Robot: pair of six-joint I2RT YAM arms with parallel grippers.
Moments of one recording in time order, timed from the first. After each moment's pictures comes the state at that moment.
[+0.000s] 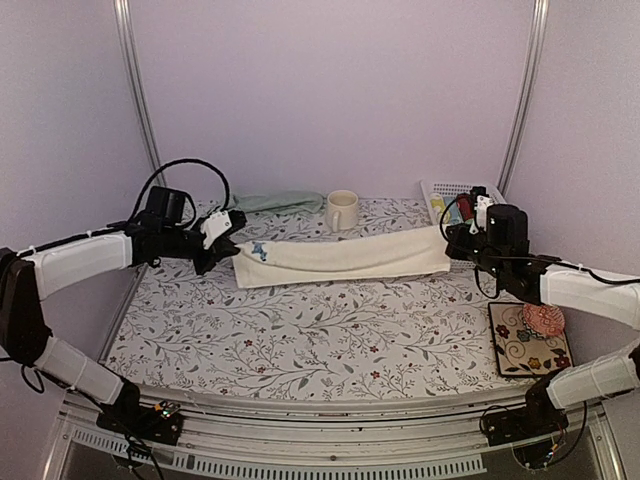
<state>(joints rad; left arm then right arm) -0.33 1.43 0.93 -0.22 0.39 0.75 0.45 1.28 0.71 0.19 0.21 0.39</state>
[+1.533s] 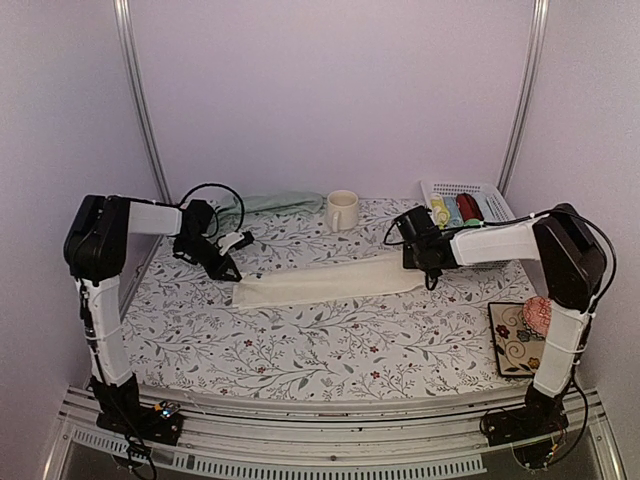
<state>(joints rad) -0.18 2.04 1.34 -0.57 0.43 0.68 0.60 1.87 1.16 -0.16 0.67 0.47</state>
